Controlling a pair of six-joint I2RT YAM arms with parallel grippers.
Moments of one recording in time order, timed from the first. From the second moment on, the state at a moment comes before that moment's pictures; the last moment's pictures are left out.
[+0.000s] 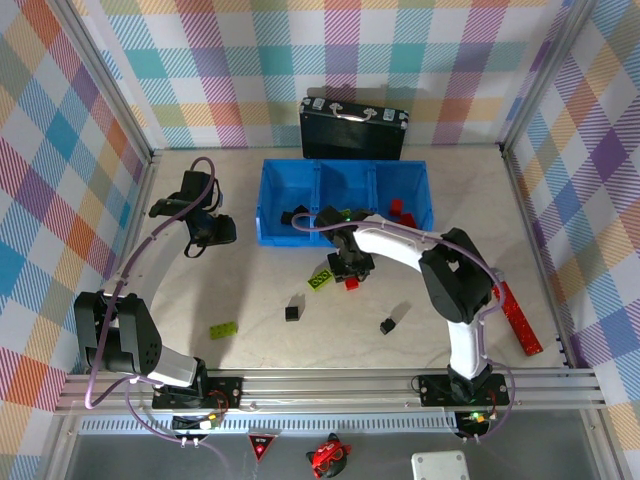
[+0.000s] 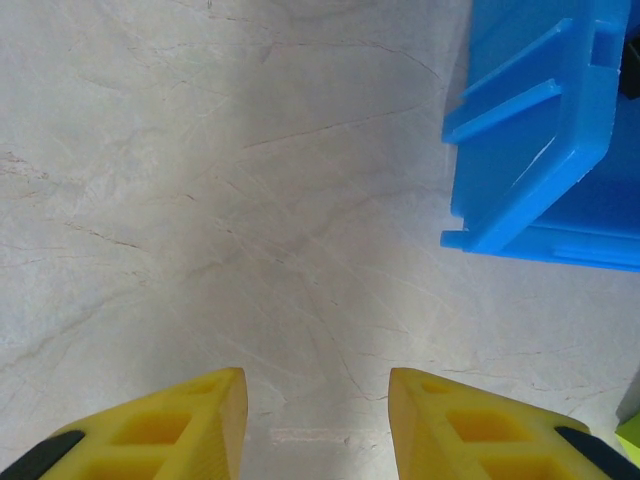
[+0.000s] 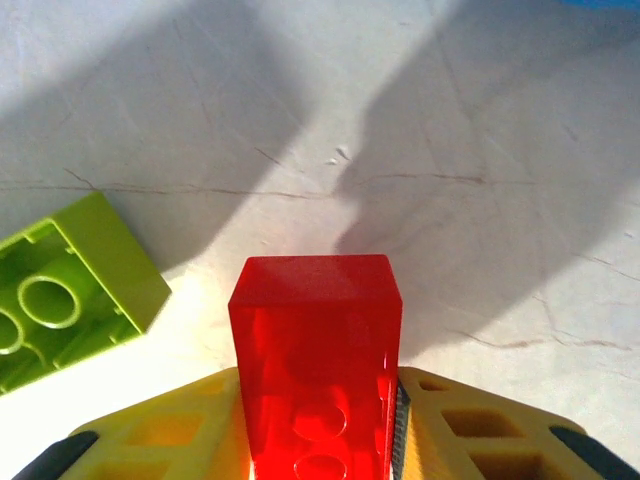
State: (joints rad) left arm -0.11 1.45 1.20 -0.86 -0.01 -0.24; right arm 0.76 1.95 1.43 -0.97 0.06 0.48
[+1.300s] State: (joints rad) left arm -0.11 1.45 1.20 -0.86 -0.01 -0.24; right arm 0.25 1.93 1.67 -1.02 -0.09 0.27
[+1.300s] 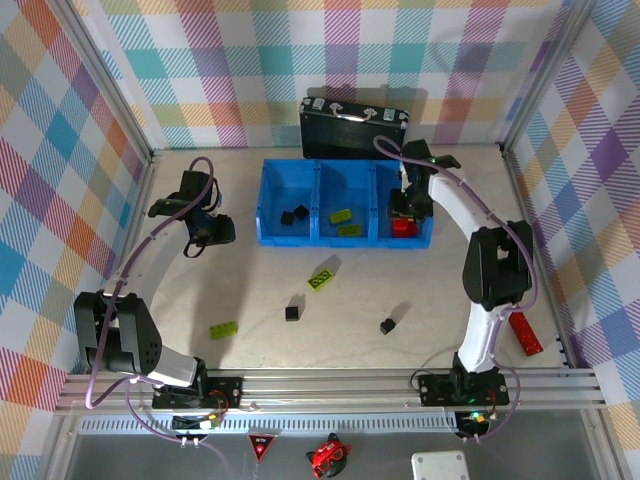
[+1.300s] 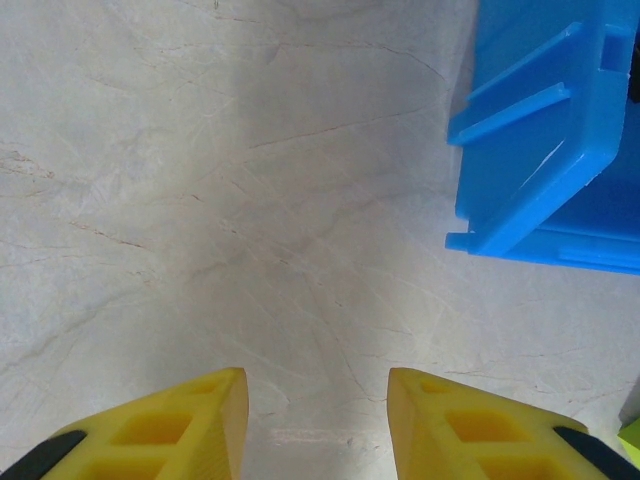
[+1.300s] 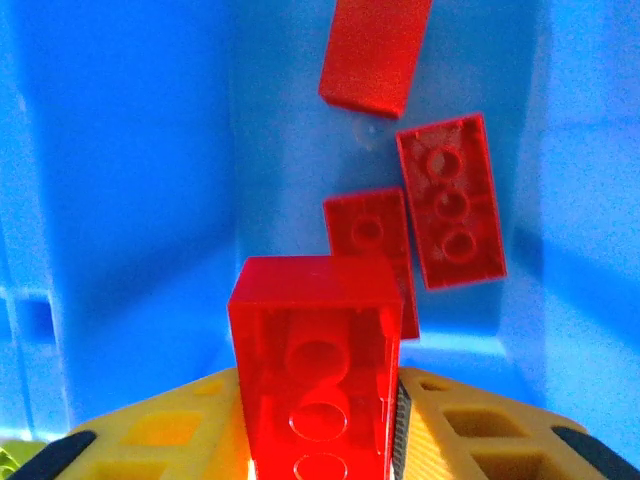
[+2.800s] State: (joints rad) left arm -0.10 1.46 1.20 -0.86 -0.01 -0.24; right arm 0.21 2.26 1.97 -1.10 -0.21 0.26
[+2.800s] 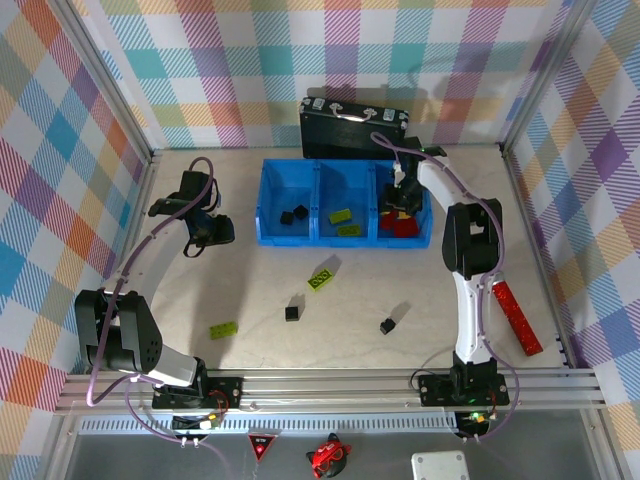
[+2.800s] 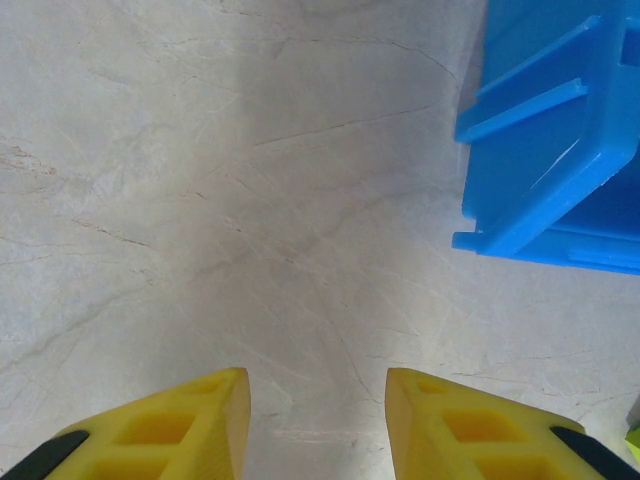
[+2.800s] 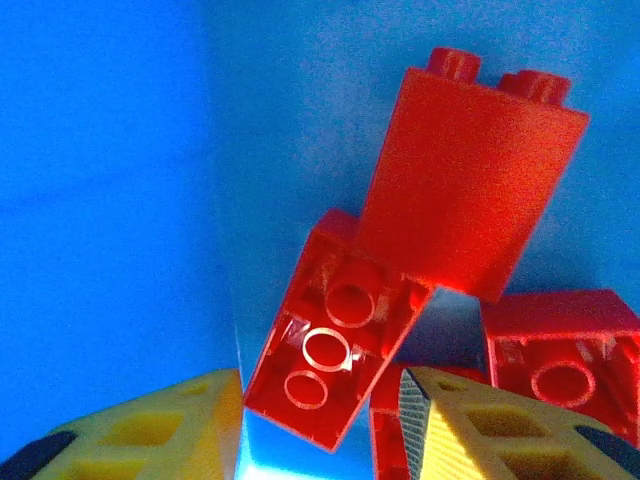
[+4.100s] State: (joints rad) left arm -0.37 1.36 1.04 -0.95 -0.04 -0.47; right arm 0.21 1.79 1.38 -0.94 -0.30 0.28
